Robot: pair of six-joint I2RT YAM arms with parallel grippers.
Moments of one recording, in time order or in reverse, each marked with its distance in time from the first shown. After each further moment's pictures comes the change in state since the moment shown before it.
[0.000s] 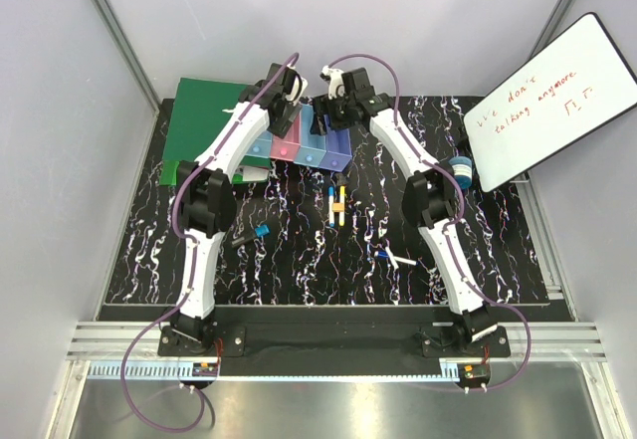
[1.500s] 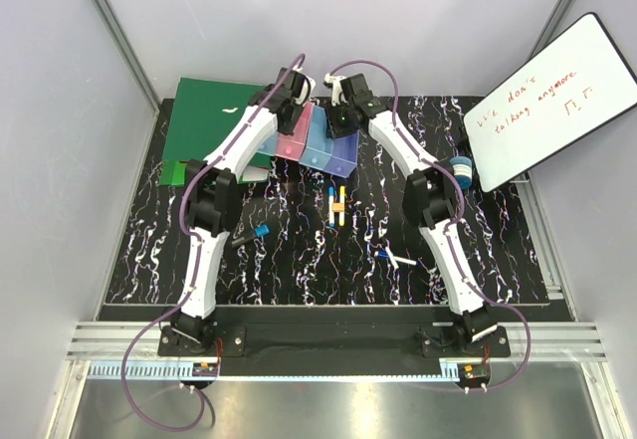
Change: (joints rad) left arm -0.027 0.042 -0.002 0.087 0.031 -0.068; right arm 0.006 -0.018 -0.078 -0.019 0.170 -0.025
